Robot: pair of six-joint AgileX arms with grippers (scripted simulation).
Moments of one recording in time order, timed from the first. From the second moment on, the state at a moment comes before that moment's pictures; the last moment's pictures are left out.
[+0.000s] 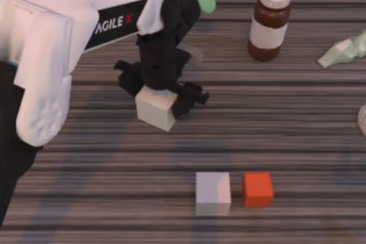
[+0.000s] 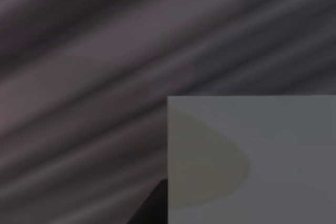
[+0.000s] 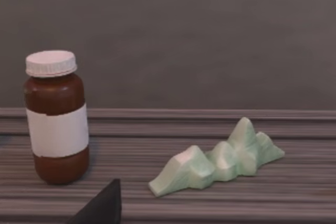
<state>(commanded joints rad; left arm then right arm) -0.53 2.46 1.97 -1.08 0.01 0.00 0.01 0.00 0.00 0.00 0.00 0.00</state>
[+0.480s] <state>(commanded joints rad) -0.52 2.43 2.10 -1.25 0.00 -0.01 0.01 0.00 0.00 0.00 0.00 0.00</state>
